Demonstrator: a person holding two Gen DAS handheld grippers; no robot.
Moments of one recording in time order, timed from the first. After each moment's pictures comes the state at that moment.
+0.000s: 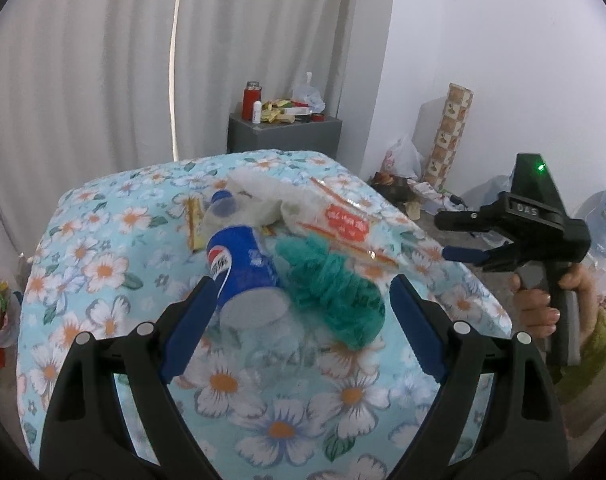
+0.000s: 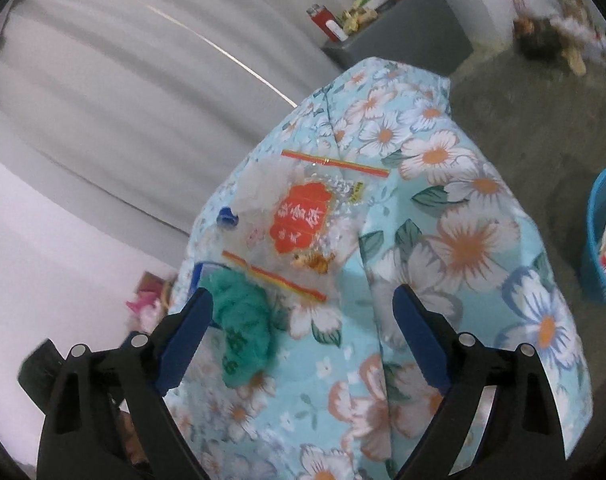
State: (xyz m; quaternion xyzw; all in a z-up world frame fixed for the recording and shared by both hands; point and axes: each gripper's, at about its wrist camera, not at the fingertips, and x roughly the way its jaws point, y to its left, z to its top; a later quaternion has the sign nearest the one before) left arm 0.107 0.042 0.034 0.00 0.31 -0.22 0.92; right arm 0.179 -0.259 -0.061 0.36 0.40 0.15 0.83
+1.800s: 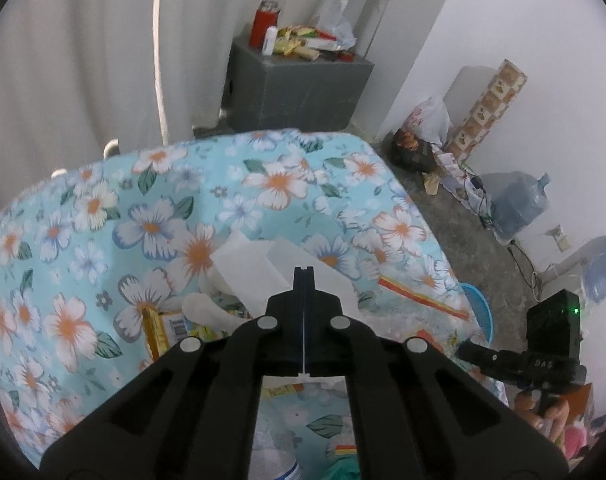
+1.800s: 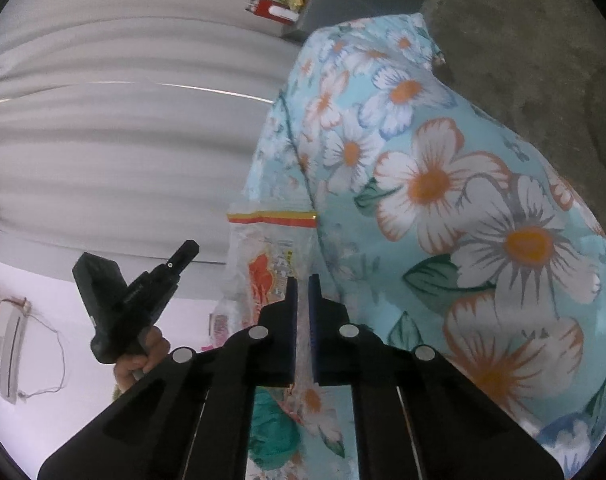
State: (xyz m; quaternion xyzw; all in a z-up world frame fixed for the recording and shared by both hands) left arm 0.377 0.000 0.025 -0.03 0.47 -0.21 0.86; right arm 0.267 -0.298 -0.129 0.53 0.41 0.17 0.72
